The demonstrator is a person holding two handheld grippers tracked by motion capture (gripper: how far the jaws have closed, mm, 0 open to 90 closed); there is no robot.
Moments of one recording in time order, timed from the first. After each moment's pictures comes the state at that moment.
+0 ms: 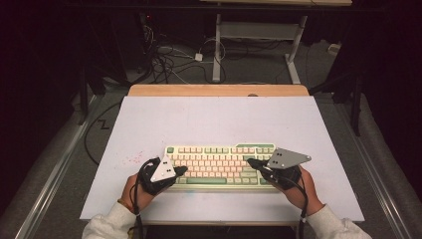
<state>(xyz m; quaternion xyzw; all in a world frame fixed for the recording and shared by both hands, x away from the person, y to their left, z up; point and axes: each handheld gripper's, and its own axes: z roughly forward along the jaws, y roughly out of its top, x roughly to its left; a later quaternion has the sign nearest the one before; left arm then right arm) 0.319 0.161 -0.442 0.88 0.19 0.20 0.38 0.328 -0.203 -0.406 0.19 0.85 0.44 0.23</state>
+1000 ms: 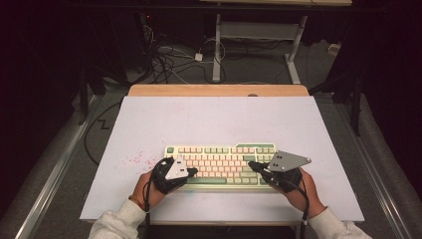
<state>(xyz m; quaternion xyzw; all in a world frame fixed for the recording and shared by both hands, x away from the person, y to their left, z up) 0.331 0.134 -0.451 0.90 0.17 0.18 0.36 0.325 -0.204 -0.409 0.18 0.86 0.43 0.22</state>
